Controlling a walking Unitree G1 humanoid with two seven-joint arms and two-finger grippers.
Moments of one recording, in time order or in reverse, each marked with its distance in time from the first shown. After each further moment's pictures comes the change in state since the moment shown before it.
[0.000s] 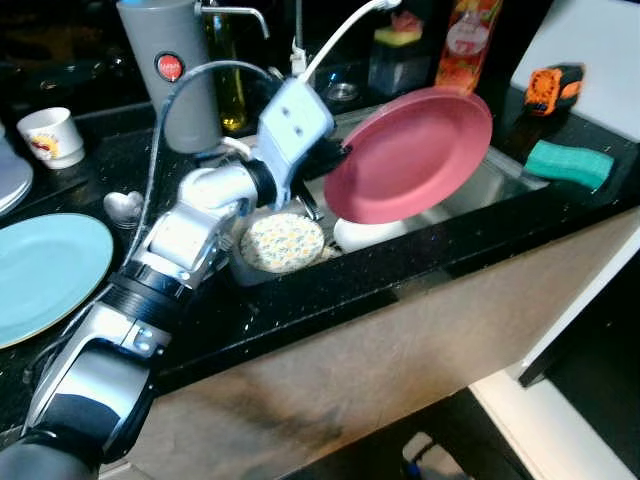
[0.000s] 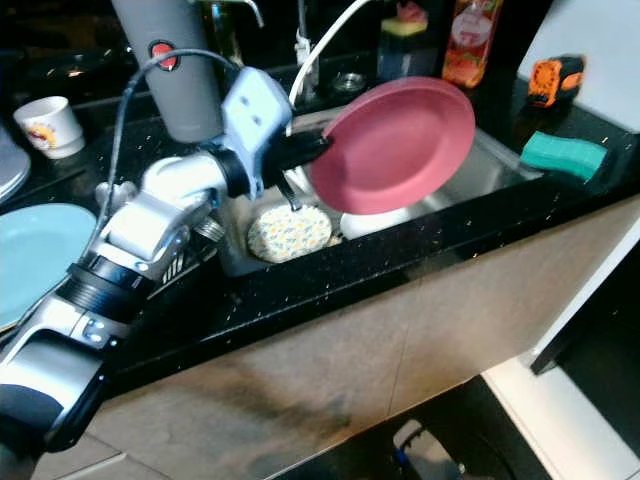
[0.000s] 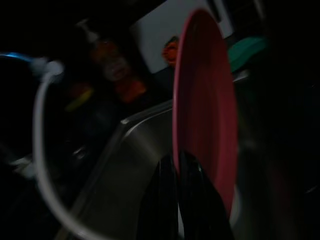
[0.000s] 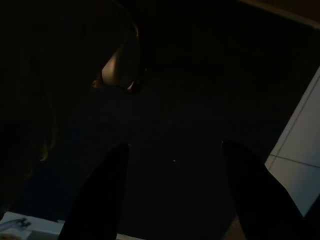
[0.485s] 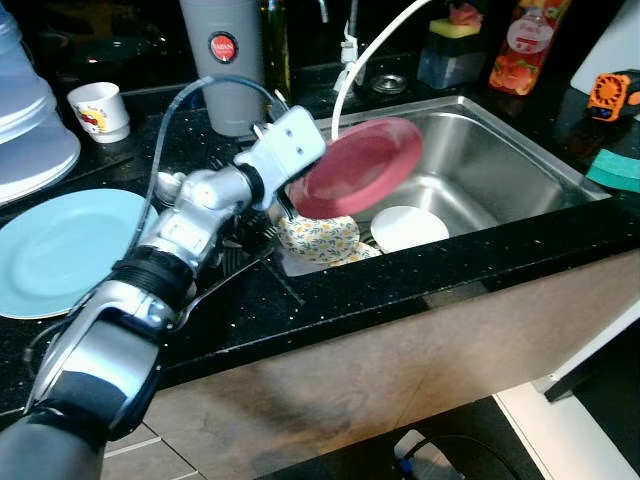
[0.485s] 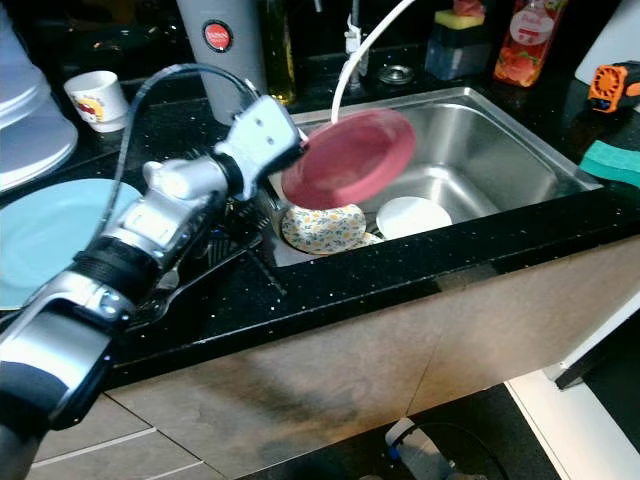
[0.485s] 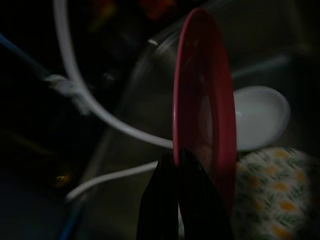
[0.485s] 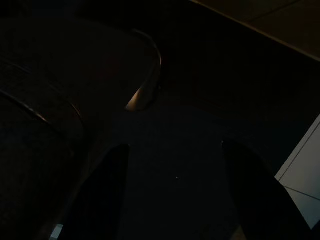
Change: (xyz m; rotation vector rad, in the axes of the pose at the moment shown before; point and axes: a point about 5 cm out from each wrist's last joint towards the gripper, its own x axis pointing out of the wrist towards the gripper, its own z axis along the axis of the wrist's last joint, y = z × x) left arm 0.008 0.000 -0.043 0.127 0.187 0.008; right arm 0.002 0.003 0.008 -0.007 -0.032 0.004
